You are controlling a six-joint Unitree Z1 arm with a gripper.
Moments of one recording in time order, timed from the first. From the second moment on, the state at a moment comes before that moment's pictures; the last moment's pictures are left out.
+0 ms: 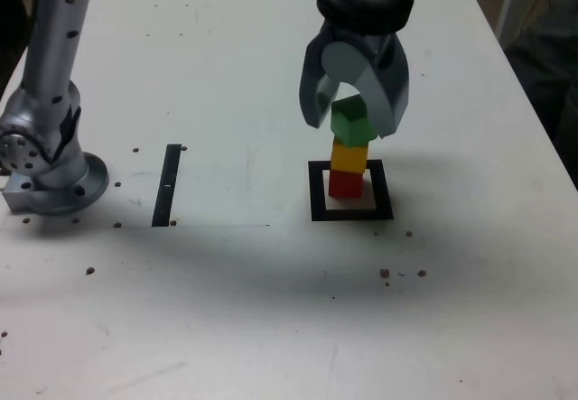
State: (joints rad) arm -0.05 2.03 -1.79 1.48 0.05 0.36
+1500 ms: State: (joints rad) arm -0.05 1.44 -0.88 1.29 0.04 0.13
